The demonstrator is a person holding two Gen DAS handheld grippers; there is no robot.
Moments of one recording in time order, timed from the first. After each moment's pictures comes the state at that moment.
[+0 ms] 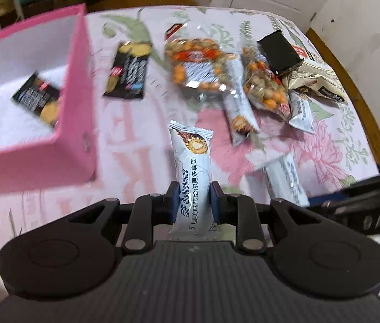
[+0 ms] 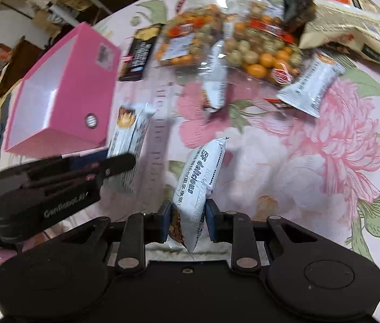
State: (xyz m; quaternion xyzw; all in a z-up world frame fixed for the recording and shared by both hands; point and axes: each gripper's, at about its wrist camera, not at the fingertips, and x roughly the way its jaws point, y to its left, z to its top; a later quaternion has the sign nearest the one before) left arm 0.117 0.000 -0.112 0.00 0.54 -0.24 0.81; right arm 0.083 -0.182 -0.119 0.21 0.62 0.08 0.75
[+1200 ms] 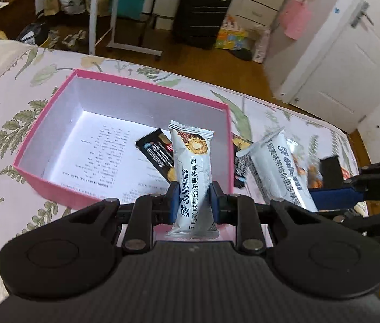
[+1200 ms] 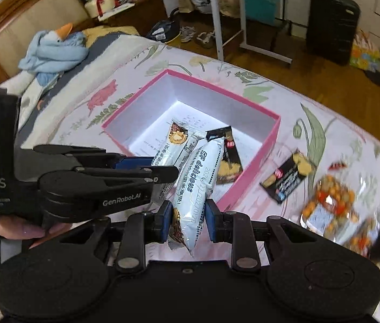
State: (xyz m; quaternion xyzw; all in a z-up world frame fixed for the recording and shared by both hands) left arm 0.161 0.141 -0.025 -0.12 0.46 -0.08 0.88; right arm 0.186 -0.009 0.015 -0.07 0.53 0.28 0.80
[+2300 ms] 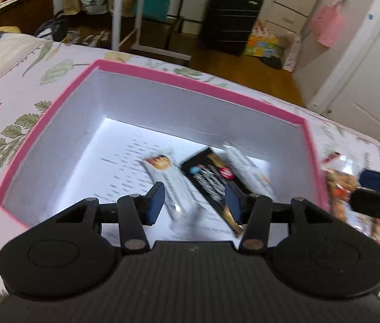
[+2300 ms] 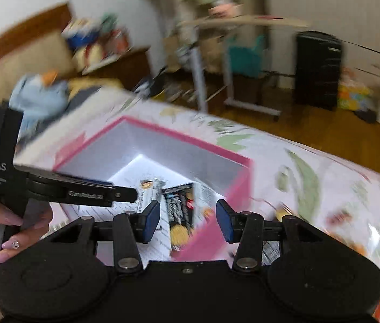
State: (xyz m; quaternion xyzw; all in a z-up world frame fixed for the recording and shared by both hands) left arm 0.218 0.171 -0.101 -0.11 0.44 -0.04 0.89; right arm 0.189 -0.073 -0.043 0.03 0.39 0.24 0.89
